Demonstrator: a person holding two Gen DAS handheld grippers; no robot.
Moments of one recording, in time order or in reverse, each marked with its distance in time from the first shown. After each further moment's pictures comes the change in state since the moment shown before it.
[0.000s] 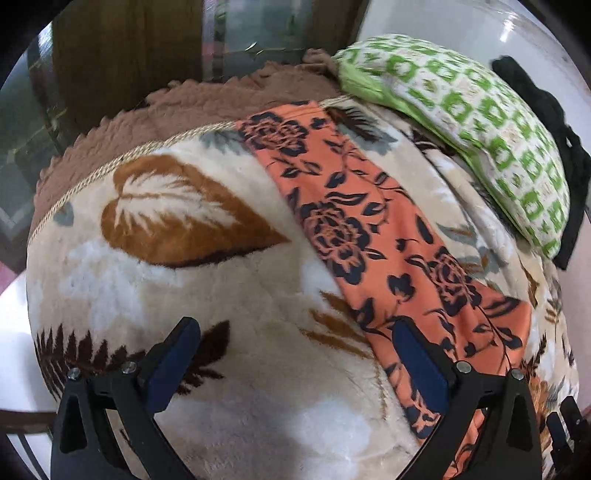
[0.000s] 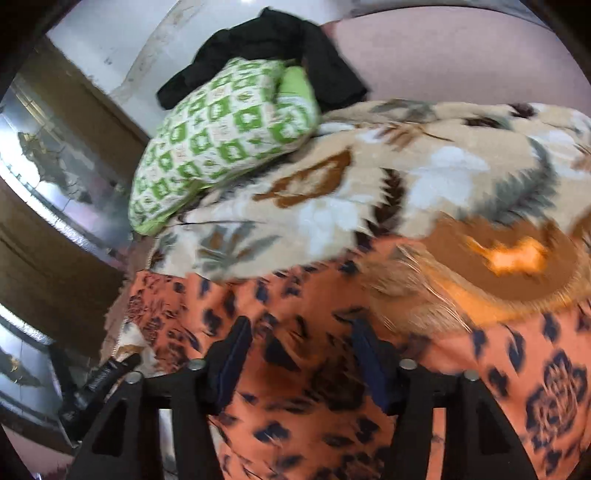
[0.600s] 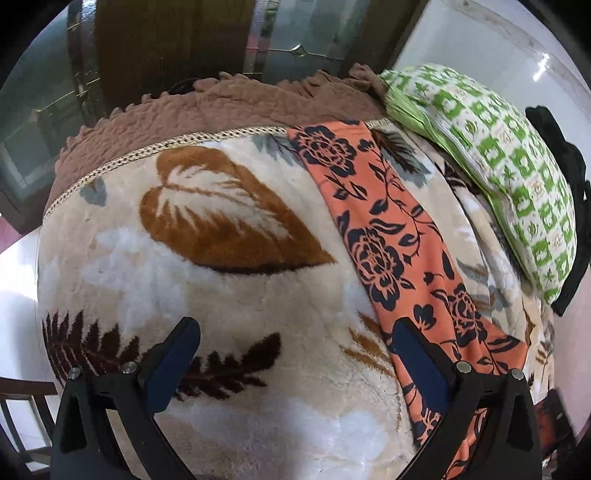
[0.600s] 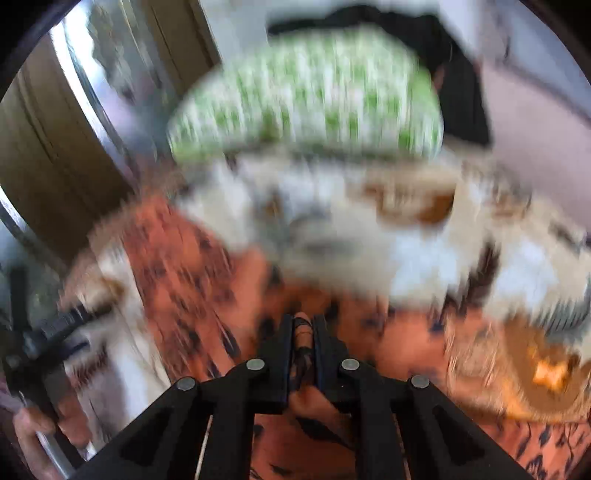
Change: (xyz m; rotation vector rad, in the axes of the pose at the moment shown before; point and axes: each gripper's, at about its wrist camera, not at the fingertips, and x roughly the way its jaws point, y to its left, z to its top) left arm -0.011 0.035 0.007 -0.141 -0.021 -0.001; right arm 0.041 0.093 0.001 -0.411 -0.024 -0.057
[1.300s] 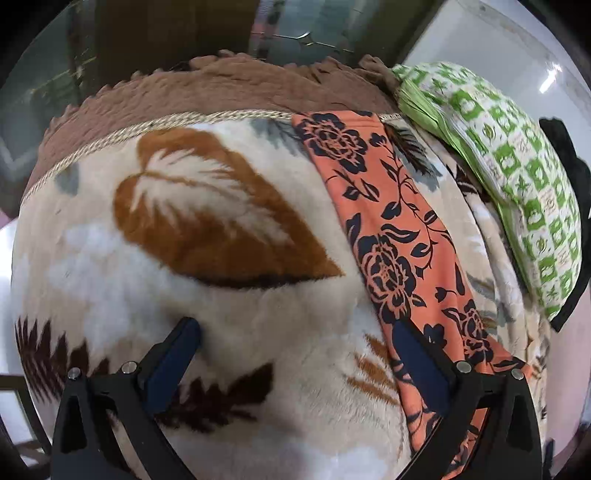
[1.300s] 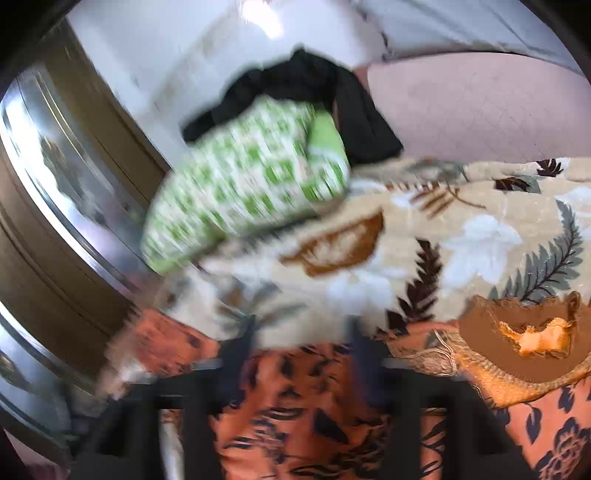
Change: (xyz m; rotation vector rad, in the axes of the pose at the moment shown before) left arm 0.034 -0.001 0.011 -0.031 0.033 -0.036; right arm -0.042 -0.091 -0.013 0.400 -0.218 0.111
